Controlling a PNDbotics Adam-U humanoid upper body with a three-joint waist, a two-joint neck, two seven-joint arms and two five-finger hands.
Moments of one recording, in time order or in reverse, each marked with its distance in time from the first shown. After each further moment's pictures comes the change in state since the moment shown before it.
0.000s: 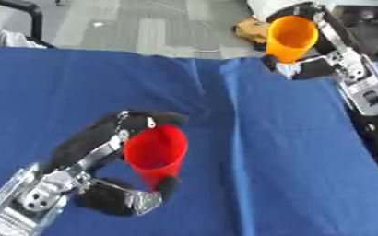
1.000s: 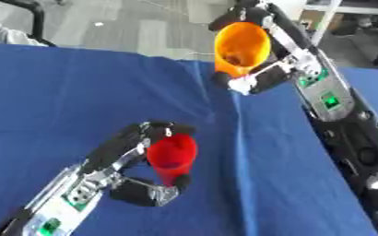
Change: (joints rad) left arm -0.037 -0.093 -0.010 0.188 -0.083 -0.129 0.065; right arm -0.022 0.128 0.052 -0.087 0.168 -0.069 0.012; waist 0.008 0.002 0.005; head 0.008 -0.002
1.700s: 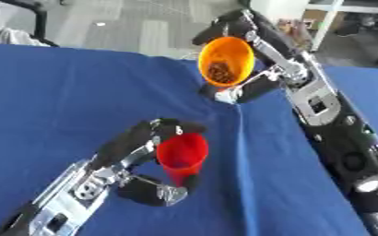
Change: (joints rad) left arm -0.018 -0.009 -0.012 -0.020 0.026 0.007 -0.036; right arm -0.009 0.028 0.024 -0.018 0.221 -0.061 -0.108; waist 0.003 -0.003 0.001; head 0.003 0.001
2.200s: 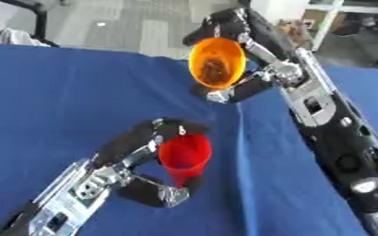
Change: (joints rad) left arm -0.007 -0.003 -0.005 -0.008 0.010 0.008 -0.018; right arm -0.009 0.004 0.010 -0.068 0.155 -0.001 -0.091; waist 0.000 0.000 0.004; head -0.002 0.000
